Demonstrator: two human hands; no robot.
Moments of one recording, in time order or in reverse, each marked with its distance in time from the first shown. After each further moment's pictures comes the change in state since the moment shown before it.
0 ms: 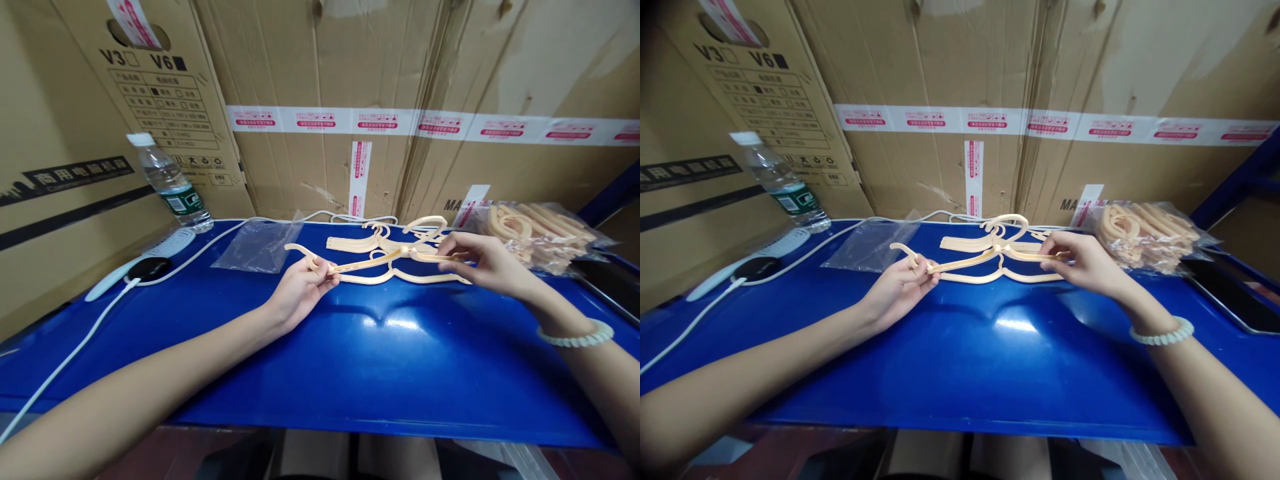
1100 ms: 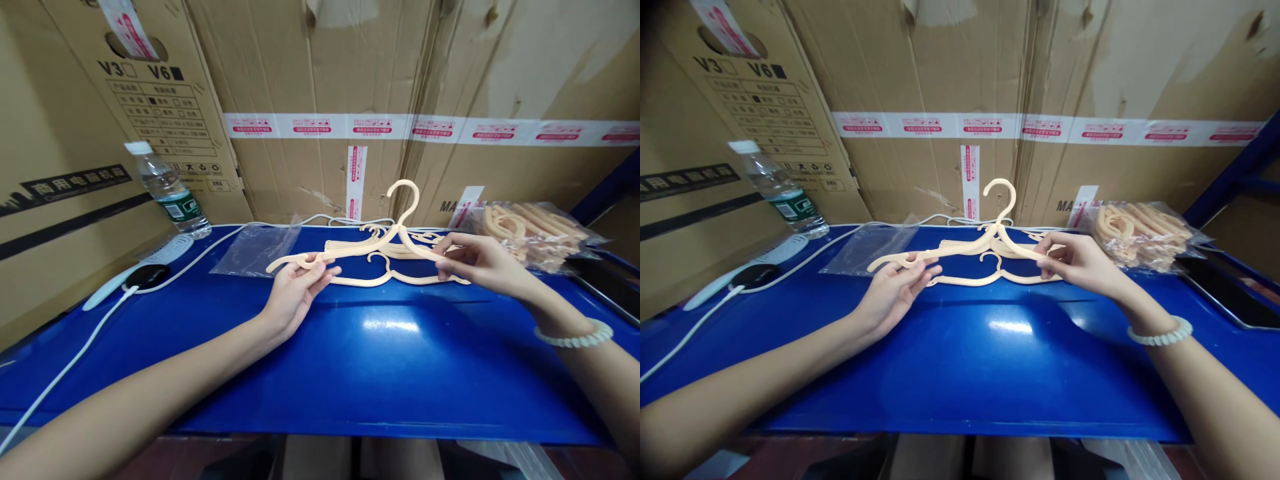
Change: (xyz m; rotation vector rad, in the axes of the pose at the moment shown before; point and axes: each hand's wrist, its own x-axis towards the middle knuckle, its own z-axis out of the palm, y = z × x) left_hand -0.004 0.000 0.002 0.085 0.112 0.099; right_hand -0.004 -0.013 0.000 0.197 -0.045 0.189
